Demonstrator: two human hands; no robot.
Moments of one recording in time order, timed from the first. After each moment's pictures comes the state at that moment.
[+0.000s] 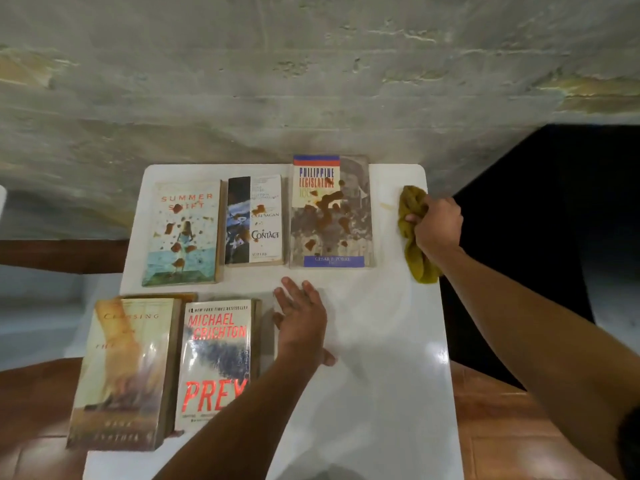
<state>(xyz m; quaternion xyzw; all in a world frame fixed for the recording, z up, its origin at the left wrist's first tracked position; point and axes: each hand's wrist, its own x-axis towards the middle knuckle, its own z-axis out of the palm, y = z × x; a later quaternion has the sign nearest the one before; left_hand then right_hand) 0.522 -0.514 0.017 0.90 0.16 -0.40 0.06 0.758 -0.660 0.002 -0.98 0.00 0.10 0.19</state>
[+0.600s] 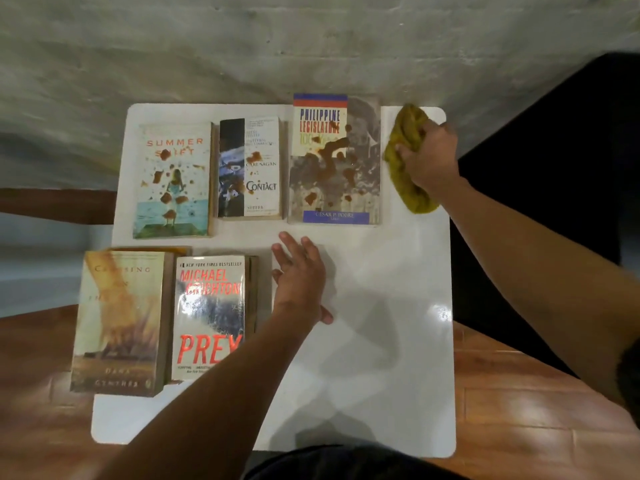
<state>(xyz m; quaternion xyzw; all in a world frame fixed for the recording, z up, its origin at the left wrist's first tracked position) 0.525 -0.518 0.017 0.90 0.16 -0.39 0.05 0.786 -0.628 -0.012 -0.97 -0.08 0.14 0.20</state>
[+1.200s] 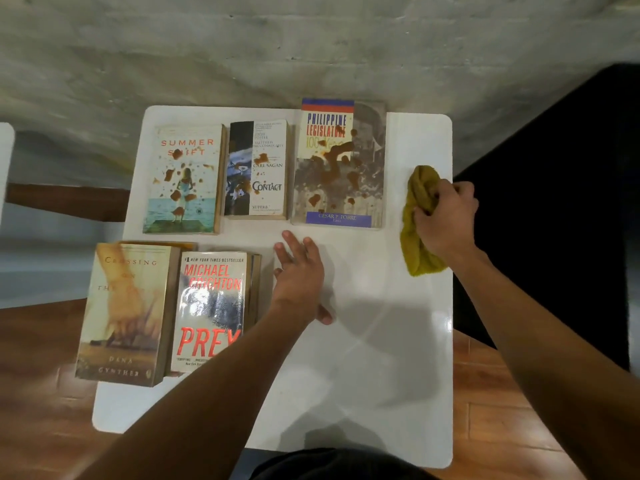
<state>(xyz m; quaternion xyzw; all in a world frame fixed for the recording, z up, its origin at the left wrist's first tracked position) 0.525 -0.514 0.011 0.89 0.18 -0.41 0.09 0.704 -0.680 -0.002 -0.96 -0.05 0.17 0.20</state>
